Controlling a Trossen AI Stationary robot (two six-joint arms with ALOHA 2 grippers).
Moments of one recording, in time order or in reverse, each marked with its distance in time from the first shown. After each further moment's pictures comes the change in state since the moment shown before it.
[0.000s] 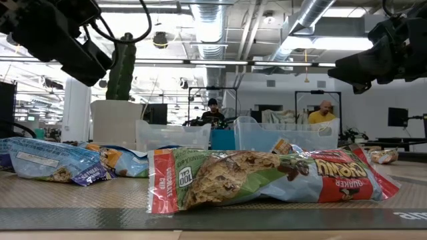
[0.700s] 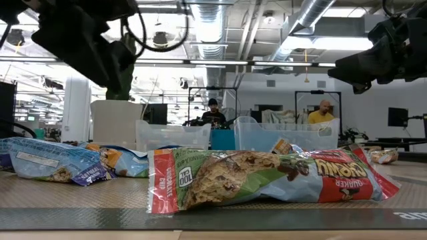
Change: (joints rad) left arm -0.018 0.440 0.403 -0.320 0.012 0.037; right arm 0.000 0.000 0.000 0.000 0.000 0.000
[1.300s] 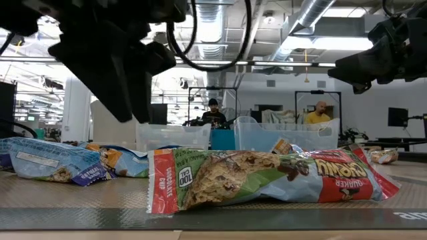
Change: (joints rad) left arm -0.047 0.454 0.455 -0.319 -0.034 0.039; right arm 0.000 0.000 0.000 0.000 0.000 0.000
